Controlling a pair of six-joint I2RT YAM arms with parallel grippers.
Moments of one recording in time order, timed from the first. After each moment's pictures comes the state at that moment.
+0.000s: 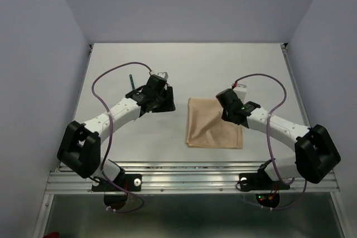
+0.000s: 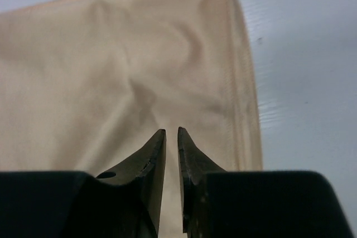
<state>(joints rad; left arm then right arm) -0.60 1.43 0.99 -0.44 -0.01 -0.57 0.66 1.37 0.82 -0.49 0.52 0.73</state>
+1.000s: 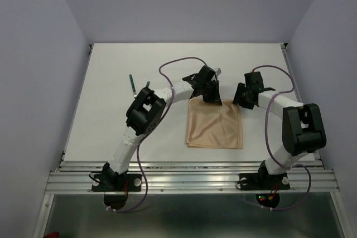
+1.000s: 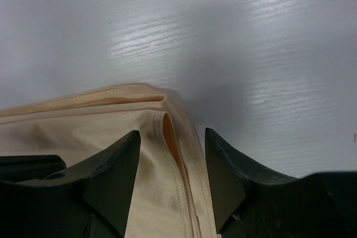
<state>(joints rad) -0.78 2.28 1.78 -0.29 0.36 -0.67 0.14 1.62 0.92 -0.27 0.08 0.45</state>
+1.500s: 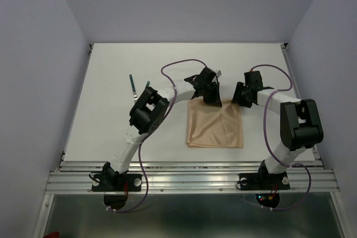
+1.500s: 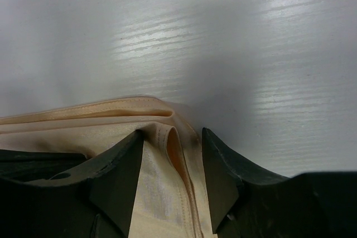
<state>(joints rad) -0.78 2.37 1.84 -0.31 0.37 -0.68 0.12 1.69 0.95 -0.22 0.02 0.42</state>
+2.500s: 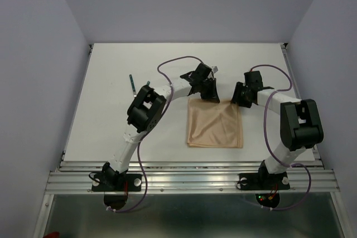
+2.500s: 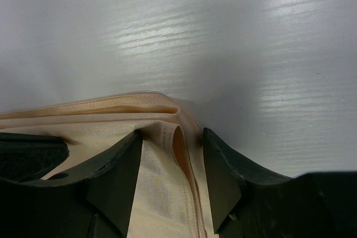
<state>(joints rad) -0.74 2.35 1.84 -0.30 0.41 -0.67 0.12 1.69 0.95 -0.22 0.00 0.42</state>
